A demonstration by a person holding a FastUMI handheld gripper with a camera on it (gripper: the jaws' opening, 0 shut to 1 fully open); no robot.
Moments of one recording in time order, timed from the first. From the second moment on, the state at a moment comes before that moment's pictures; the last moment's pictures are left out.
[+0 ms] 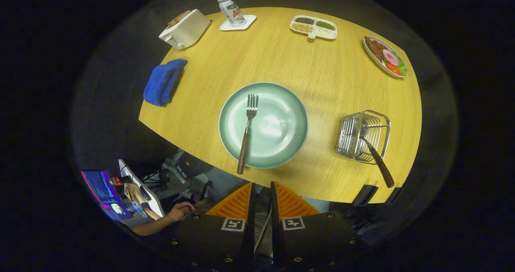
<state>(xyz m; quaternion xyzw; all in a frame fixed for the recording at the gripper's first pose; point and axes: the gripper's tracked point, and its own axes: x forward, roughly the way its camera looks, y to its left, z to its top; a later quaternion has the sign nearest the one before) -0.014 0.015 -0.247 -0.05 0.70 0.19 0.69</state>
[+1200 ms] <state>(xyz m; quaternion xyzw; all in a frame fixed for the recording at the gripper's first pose) -0.012 0.086 -0.348 -0.06 0.73 0.19 0.66</state>
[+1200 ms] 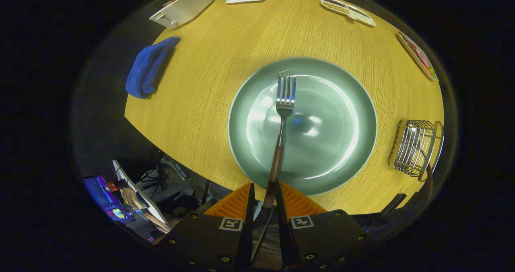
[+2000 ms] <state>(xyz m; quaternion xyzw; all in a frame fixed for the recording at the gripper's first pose) -0.001 0.061 -0.374 -0.10 0.73 0.17 0.65</state>
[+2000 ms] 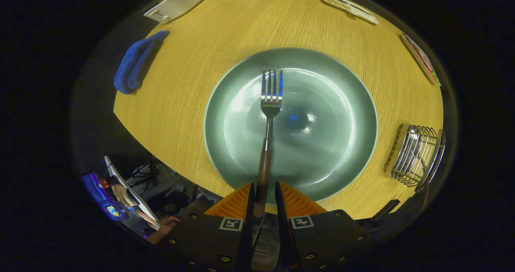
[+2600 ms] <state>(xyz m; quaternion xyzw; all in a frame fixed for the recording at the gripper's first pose) -0.003 0.038 -0.383 -0.18 0.71 0.20 0.65</state>
